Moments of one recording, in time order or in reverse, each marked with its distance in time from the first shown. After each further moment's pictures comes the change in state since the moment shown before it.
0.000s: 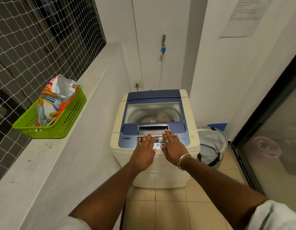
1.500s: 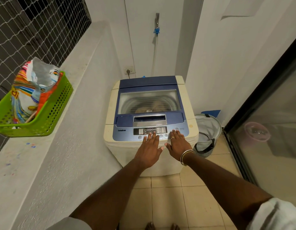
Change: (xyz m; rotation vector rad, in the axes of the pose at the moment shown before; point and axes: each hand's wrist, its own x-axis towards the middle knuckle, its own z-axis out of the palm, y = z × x) left_hand 0.011 0.017 0.030 -0.176 -0.122 0.098; right_hand 0.000 0.029 0.041 0.029 -0.165 0.217
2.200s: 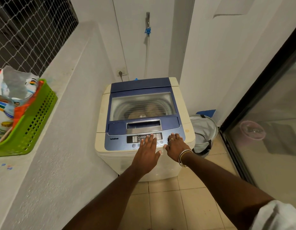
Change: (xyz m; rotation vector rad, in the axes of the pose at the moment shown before) left_hand 0.037 -0.002 0.015 -0.019 0.083 0.030; right_hand 0.038 0.024 -0.002 0.041 -0.049 0.072
